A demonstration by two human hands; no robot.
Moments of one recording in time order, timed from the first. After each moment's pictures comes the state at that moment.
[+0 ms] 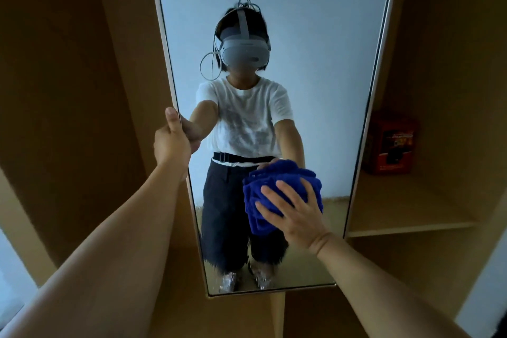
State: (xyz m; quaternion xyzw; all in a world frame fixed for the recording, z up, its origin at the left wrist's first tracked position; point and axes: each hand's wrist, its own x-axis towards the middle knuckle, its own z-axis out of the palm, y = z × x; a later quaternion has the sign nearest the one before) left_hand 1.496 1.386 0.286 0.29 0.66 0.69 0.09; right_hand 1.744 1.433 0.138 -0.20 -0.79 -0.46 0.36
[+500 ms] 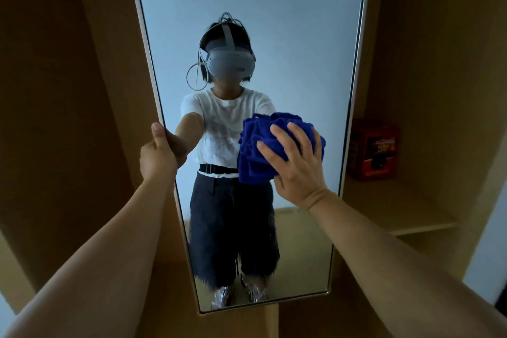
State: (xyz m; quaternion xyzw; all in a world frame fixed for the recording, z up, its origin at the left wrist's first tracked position) left_hand 1.491 1.386 0.284 0.29 0.66 0.68 0.09; right_hand 1.749 1.432 0.252 -0.25 -0.73 -0.41 0.49
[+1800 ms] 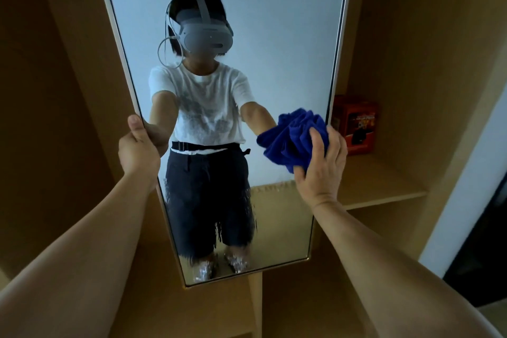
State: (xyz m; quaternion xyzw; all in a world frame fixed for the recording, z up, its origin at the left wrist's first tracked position) left_hand 1.499 1.382 0.250 0.28 0.67 0.68 0.09; right_hand 1.798 1.433 0.187 -0.49 -0.66 -0.18 0.53
